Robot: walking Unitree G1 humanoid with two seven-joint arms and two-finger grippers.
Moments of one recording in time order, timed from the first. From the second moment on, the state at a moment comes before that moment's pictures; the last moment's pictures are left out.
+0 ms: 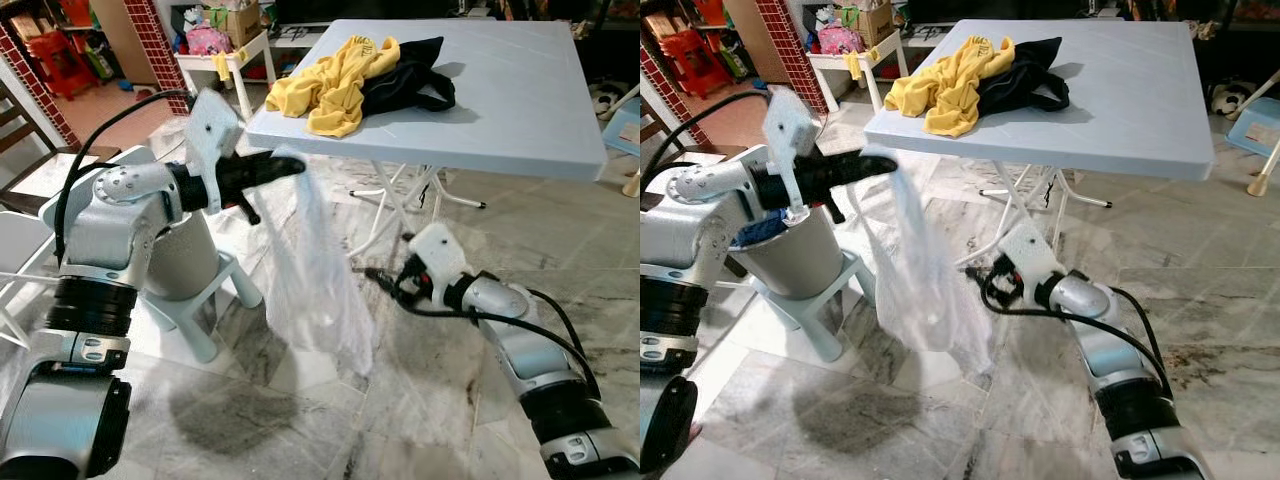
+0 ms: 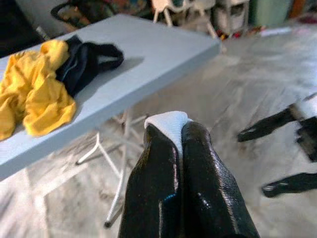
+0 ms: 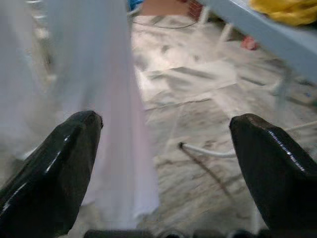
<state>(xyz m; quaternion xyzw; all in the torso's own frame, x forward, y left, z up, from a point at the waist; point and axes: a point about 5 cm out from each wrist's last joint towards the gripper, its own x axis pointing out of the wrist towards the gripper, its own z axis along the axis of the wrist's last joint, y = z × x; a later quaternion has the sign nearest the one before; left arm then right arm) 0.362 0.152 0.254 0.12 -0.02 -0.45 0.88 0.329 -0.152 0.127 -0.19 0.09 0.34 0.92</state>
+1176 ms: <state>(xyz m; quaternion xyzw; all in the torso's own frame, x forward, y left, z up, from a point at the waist) 0.414 0.176 0.213 -0.05 0.06 0.11 0.99 0.323 -0.111 0.122 -0.15 0.06 0.31 0.94</state>
